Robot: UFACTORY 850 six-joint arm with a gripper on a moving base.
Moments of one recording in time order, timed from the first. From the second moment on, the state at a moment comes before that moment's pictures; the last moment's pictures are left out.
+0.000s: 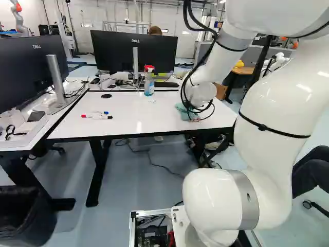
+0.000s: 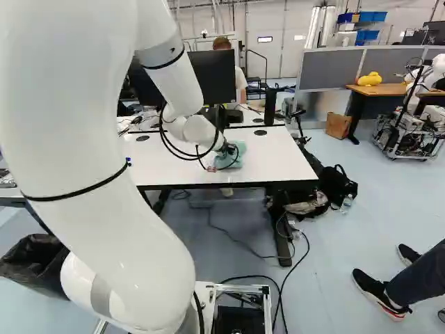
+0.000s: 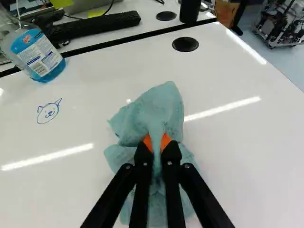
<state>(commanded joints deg) -8.8 -6.8 -36.6 6.8 19.2 0.0</state>
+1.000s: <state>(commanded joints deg) -8.8 -8.9 -37.2 7.2 18.4 0.0</state>
